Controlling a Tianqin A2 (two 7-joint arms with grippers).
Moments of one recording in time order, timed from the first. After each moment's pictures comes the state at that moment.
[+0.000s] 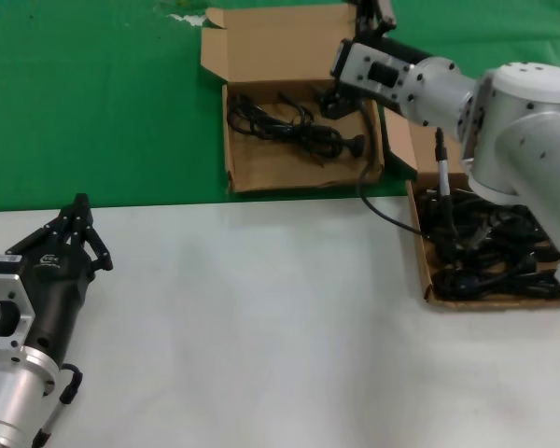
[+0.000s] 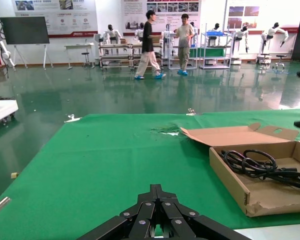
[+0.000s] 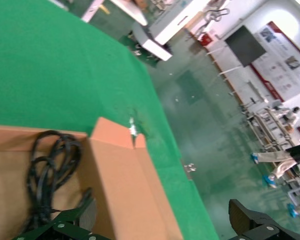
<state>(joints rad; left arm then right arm) 0.00 -0.30 1.60 -1.60 -1.80 0.00 0.00 1.34 0.00 -2.38 0.05 2.40 -0.40 -1.22</state>
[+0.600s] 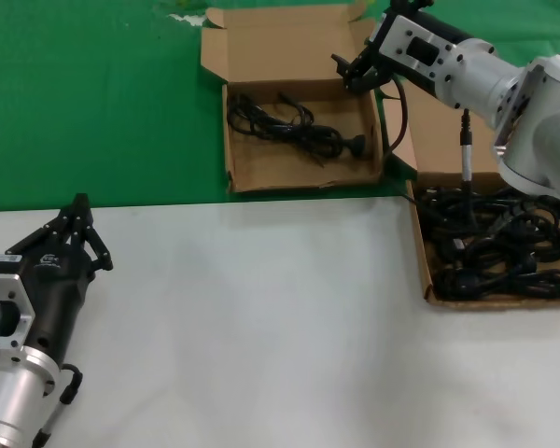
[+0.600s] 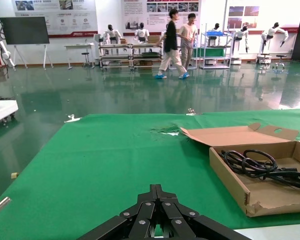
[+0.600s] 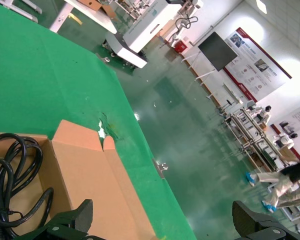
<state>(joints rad) 0.00 -0.30 1.60 -1.60 -1.80 0.00 0.00 1.35 0.06 -2.06 0.04 2.28 -0.48 -1.31</state>
